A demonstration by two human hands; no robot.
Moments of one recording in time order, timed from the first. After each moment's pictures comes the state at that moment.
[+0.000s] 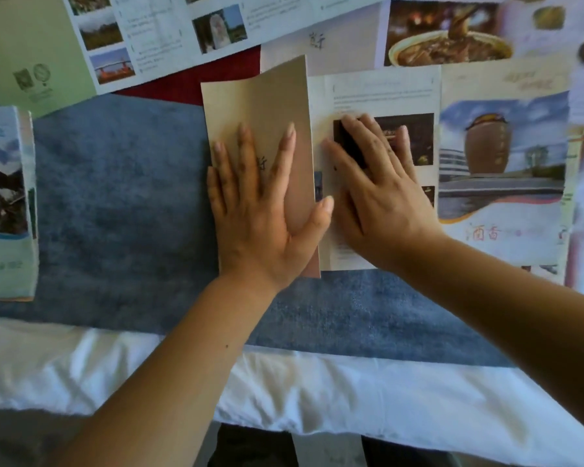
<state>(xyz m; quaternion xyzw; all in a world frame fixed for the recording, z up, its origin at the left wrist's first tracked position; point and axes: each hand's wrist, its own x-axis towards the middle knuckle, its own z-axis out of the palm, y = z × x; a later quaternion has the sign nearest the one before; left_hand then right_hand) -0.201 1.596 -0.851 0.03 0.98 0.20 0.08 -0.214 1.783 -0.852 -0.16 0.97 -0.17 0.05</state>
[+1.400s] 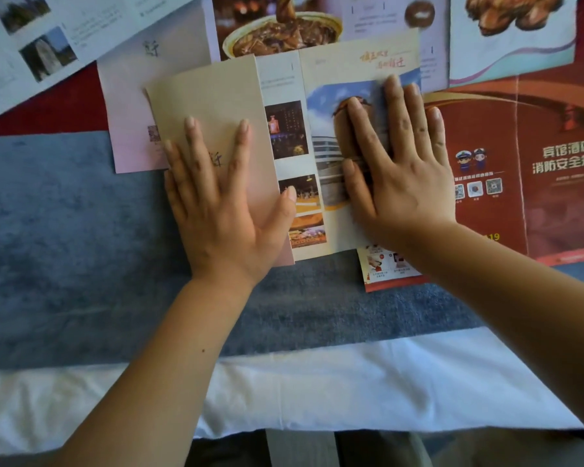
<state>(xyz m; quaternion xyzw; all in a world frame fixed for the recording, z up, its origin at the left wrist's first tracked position) -0.194 1.706 -0.848 0.05 0.99 0.16 0.04 -0.178 1.933 -0.872 0.00 1.00 -0.08 -0.02</state>
